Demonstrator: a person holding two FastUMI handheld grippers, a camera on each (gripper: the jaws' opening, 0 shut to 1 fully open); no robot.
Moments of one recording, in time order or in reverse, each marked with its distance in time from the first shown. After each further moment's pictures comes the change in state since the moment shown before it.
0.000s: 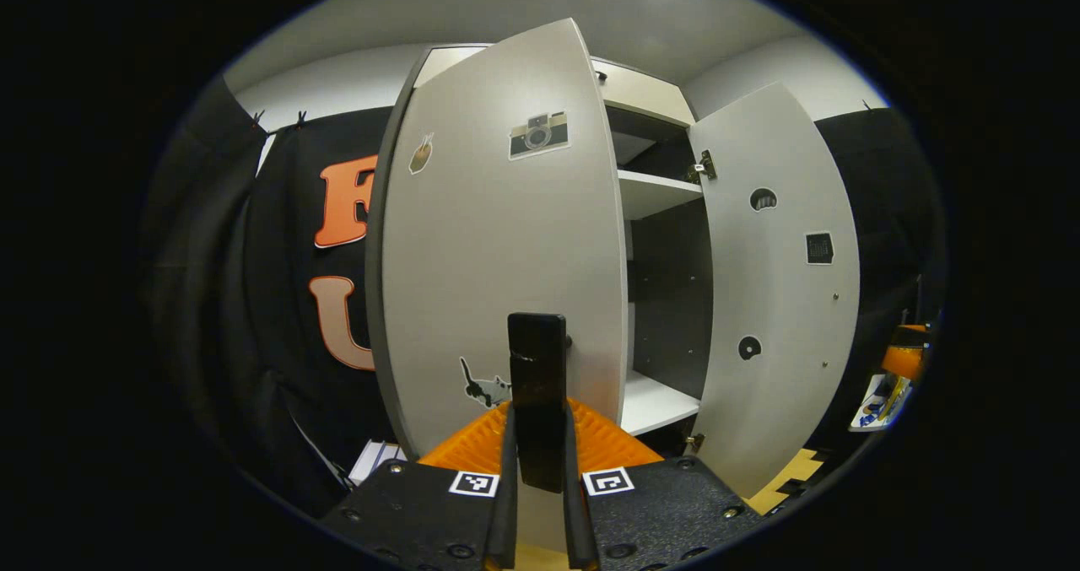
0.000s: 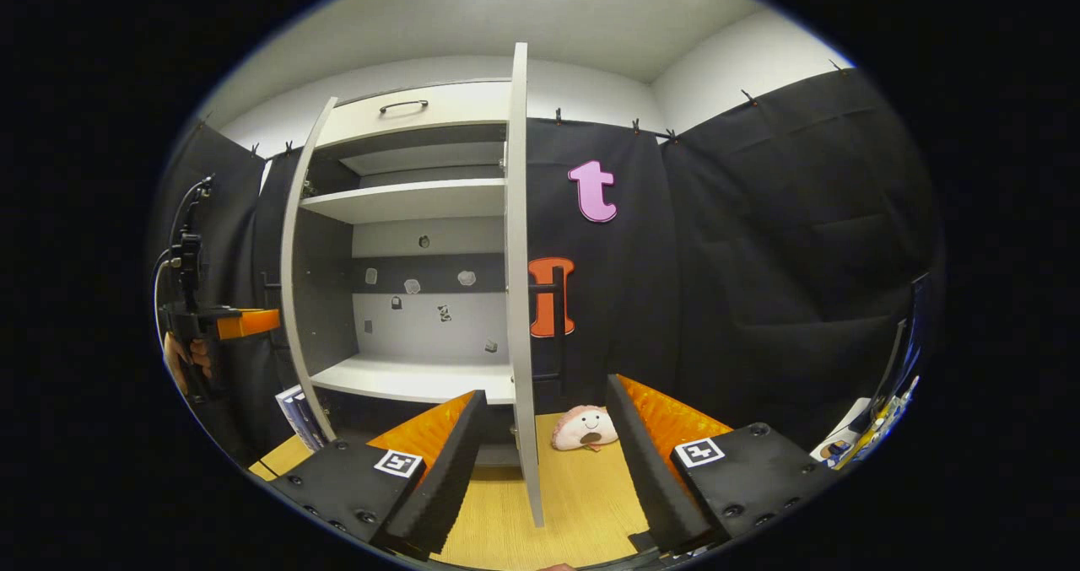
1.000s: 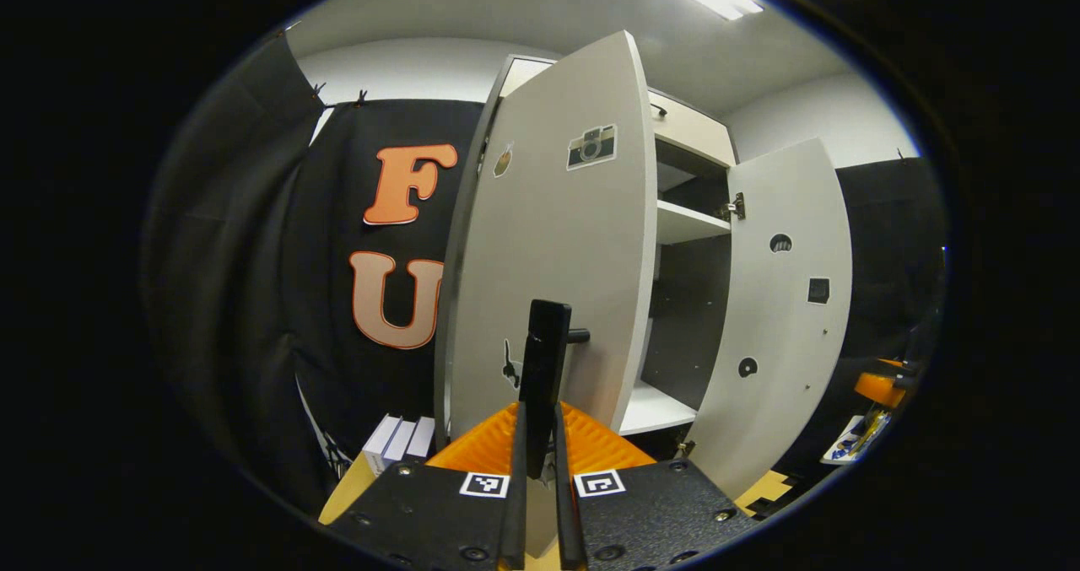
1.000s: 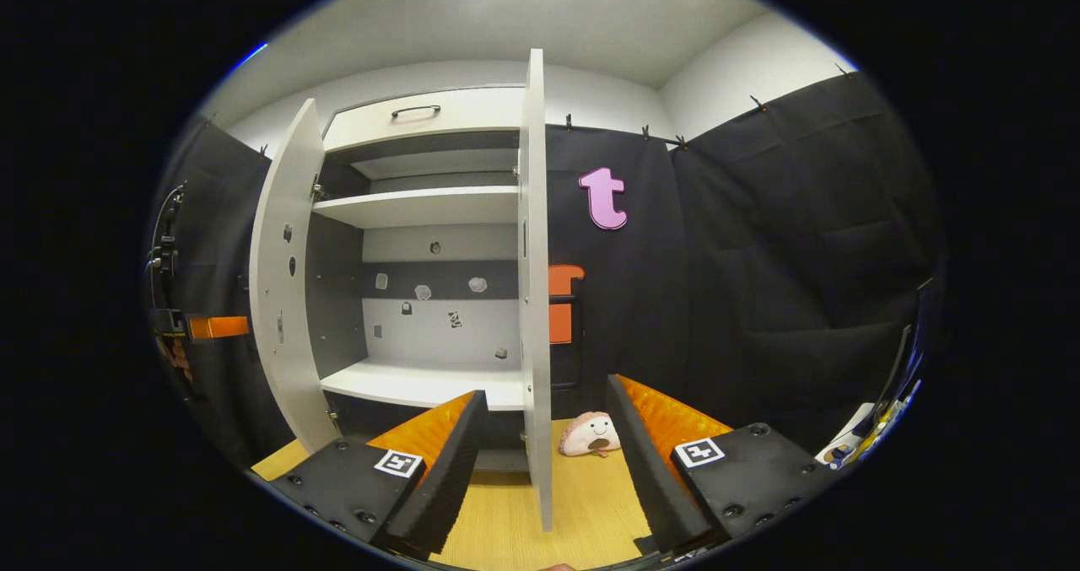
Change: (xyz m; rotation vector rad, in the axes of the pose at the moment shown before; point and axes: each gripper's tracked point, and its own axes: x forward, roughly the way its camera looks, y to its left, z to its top) left arm -0.017 0.003 -0.002 -0.152 -0.031 0.099; right arm 0.000 0.013 0.007 -0.010 -0.021 0.027
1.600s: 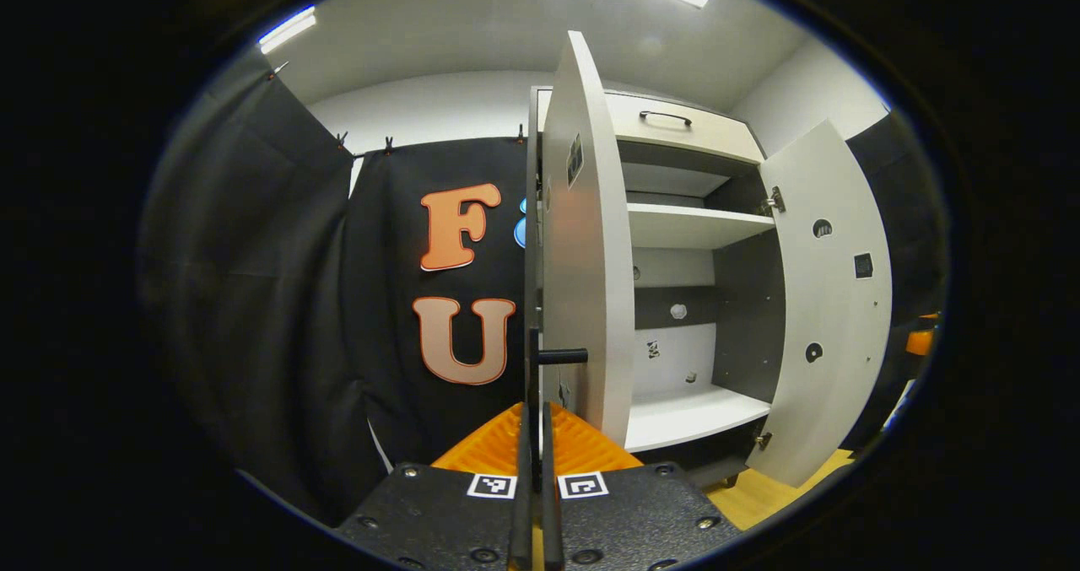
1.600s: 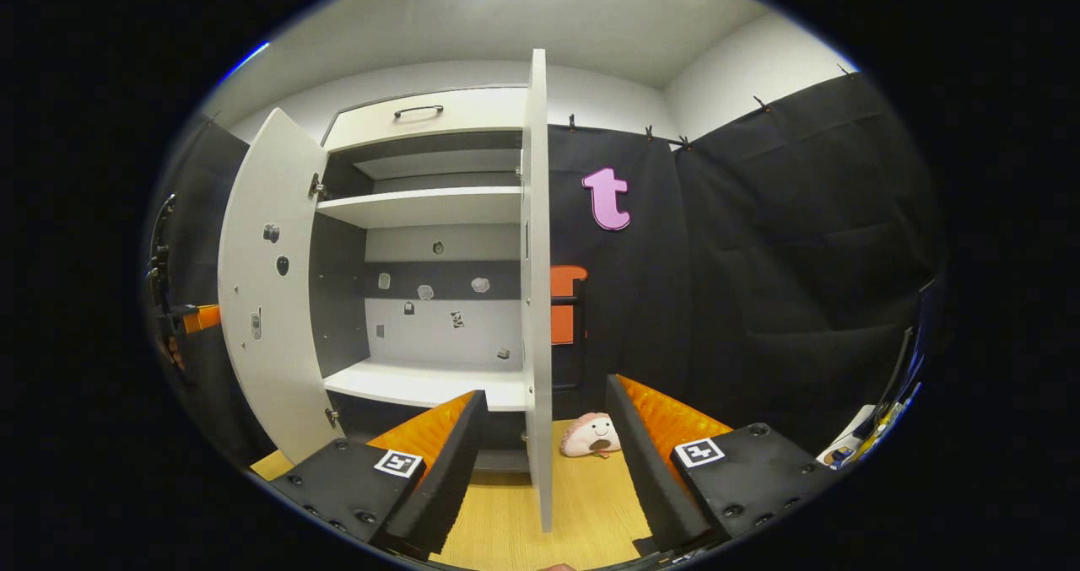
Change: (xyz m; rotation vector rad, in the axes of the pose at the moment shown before) left arm -0.004 0.057 0.020 0.128 -0.098 0.148; right arm 0.003 0.006 0.001 0.008 -0.003 0.025
